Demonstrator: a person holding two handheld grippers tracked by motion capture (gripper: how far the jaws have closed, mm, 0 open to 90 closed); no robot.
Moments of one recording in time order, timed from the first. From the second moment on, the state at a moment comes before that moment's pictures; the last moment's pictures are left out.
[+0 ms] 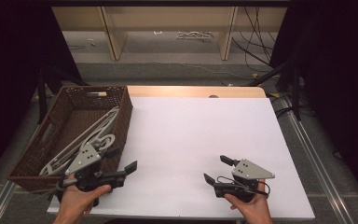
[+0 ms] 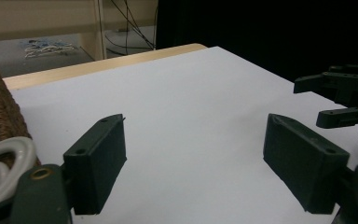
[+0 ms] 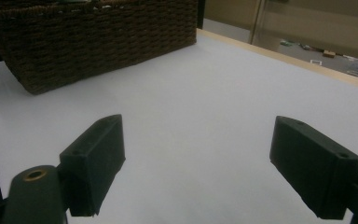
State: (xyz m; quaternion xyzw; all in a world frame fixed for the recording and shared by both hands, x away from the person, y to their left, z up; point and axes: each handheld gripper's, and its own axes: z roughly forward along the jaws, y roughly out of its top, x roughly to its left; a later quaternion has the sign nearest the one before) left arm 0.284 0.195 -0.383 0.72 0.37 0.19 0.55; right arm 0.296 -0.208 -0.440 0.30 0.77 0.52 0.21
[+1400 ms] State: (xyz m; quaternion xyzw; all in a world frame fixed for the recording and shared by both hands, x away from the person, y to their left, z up) left arm 0.269 0.181 -0.435 0.71 0.33 0.25 0.57; right arm 0.271 -0.206 -0.436 0.30 0.77 0.53 0.21
